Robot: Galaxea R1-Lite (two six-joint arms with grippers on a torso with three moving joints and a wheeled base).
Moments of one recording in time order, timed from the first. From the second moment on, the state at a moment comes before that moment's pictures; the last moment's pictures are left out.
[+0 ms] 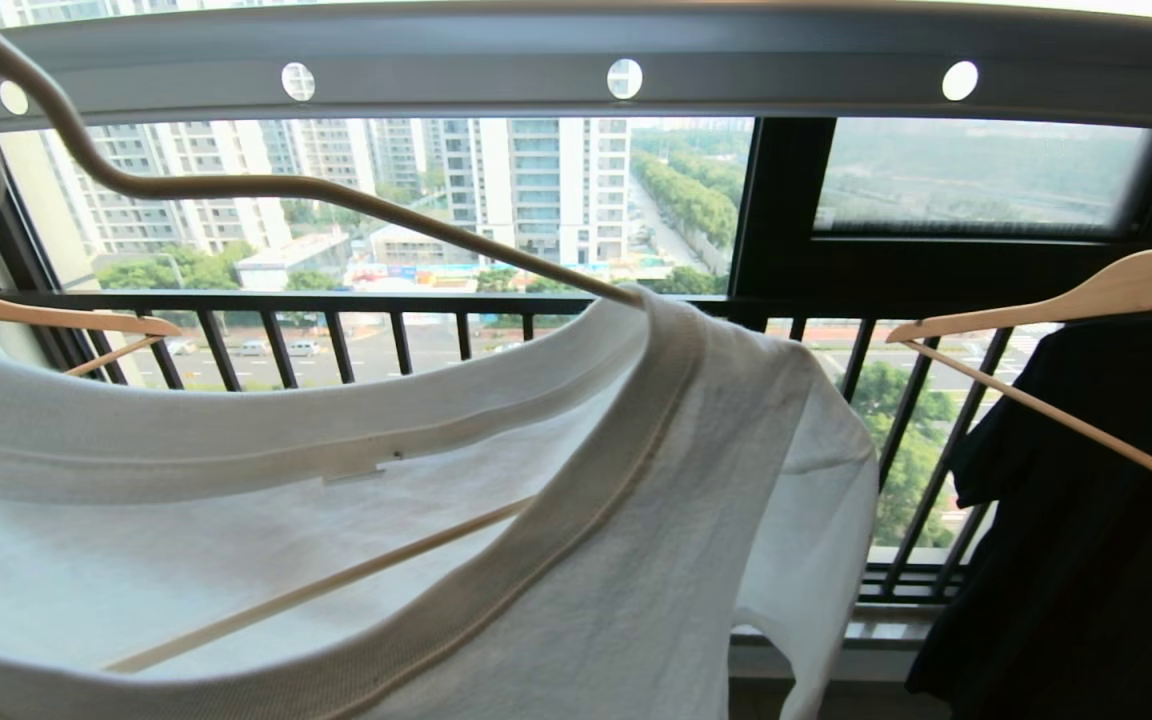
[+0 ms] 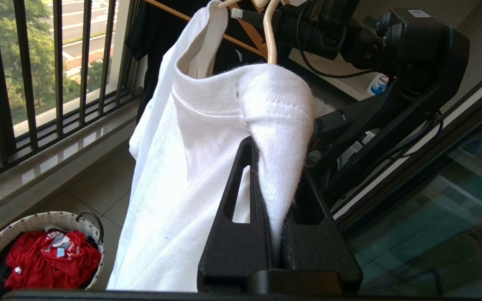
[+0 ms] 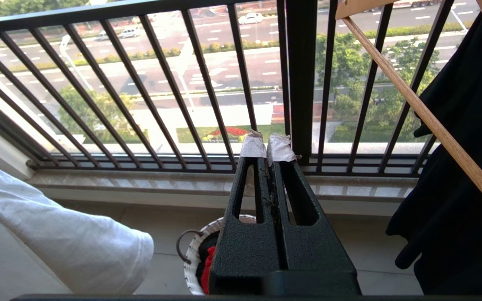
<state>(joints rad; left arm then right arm) 0.27 0.93 -1.25 0.74 -1.52 0.01 0.38 0.93 -0.84 0.12 -0.26 0.26</state>
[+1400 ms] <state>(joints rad) 0.29 0.83 -1.21 0.68 -1.18 -0.07 0.38 0.90 -0.91 0.08 -0.05 0.22</state>
